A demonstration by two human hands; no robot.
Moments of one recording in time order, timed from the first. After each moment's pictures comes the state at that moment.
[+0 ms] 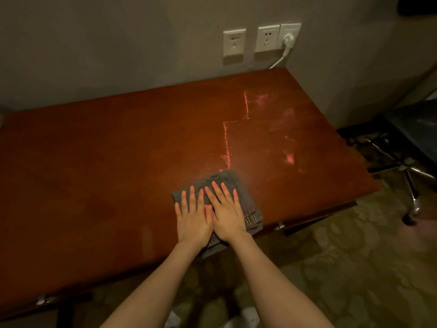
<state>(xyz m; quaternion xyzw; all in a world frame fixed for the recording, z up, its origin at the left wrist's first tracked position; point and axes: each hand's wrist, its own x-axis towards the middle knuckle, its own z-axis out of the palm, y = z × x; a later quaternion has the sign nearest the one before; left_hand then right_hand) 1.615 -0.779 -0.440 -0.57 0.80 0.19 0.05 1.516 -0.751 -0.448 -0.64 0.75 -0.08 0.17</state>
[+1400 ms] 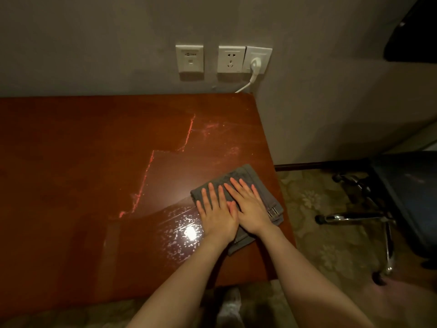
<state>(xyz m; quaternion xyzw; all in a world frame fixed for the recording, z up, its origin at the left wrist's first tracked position) 1.265 -0.797 -0.434 -0.63 0.73 0.28 0.02 1.157 -0.792 -0.443 -0.70 0.68 -0.08 0.21</state>
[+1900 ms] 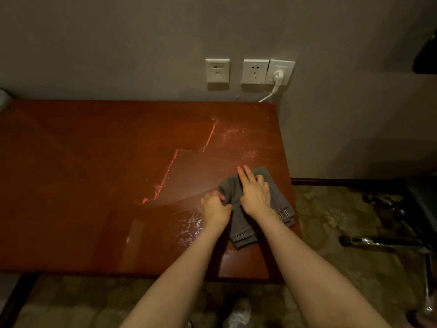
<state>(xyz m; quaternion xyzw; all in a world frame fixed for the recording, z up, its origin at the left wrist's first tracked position) 1.286 -0.805 -0.404 -0.72 0.58 0.36 -0.14 1.173 -0.821 -0.406 -0.67 0.73 -0.02 0.15</state>
